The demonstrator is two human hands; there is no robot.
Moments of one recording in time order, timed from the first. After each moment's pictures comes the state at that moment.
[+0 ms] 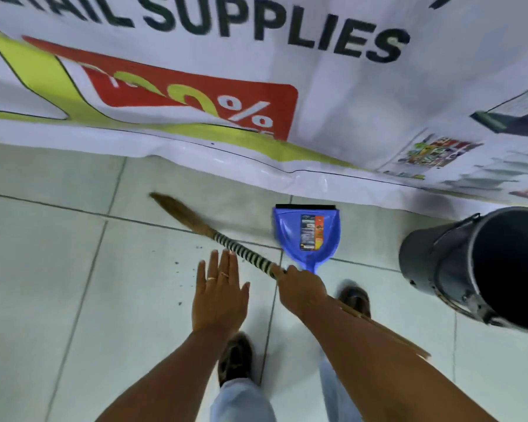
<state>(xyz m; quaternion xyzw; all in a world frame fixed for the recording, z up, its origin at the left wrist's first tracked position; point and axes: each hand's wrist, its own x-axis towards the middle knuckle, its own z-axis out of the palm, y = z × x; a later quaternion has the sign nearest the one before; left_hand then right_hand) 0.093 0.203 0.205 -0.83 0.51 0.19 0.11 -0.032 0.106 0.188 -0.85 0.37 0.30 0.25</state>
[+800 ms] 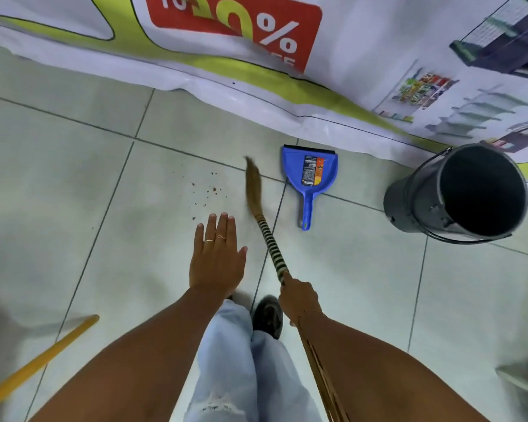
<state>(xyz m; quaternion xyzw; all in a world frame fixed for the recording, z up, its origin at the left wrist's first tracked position) 0.029 0.394 0.287 -0.84 0.51 0.17 0.07 -0.131 0.347 0.249 -0.67 0.54 0.33 0.38</state>
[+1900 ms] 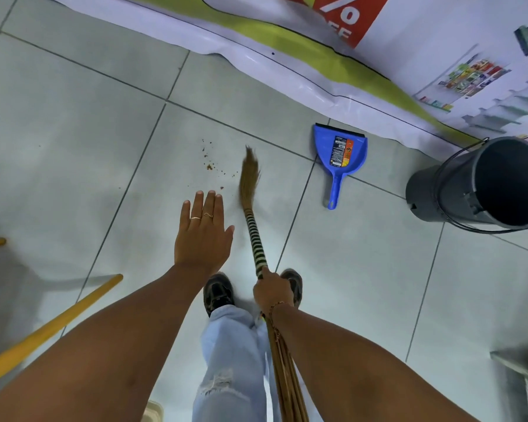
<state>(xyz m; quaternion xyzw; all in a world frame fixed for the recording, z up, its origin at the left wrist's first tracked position) 0.112 0.503 0.294 -0.85 0.48 0.20 0.07 -0.033 0.476 0.270 -0.66 0.53 0.36 0.39</state>
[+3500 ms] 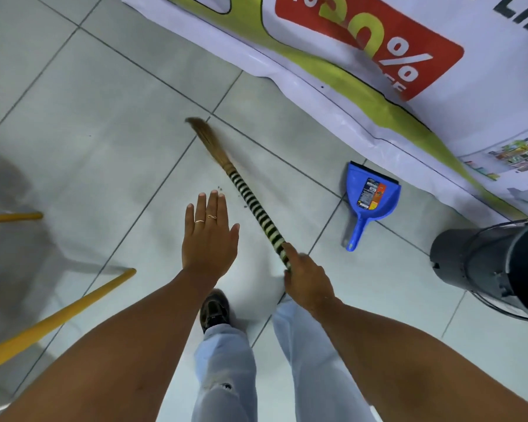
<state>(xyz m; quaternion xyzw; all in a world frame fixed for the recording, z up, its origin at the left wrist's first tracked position) 0.153 0.466 0.308 -0.92 0.35 0.19 0.03 -0.001 0.360 0.292 -0.84 0.34 0.31 0.29</state>
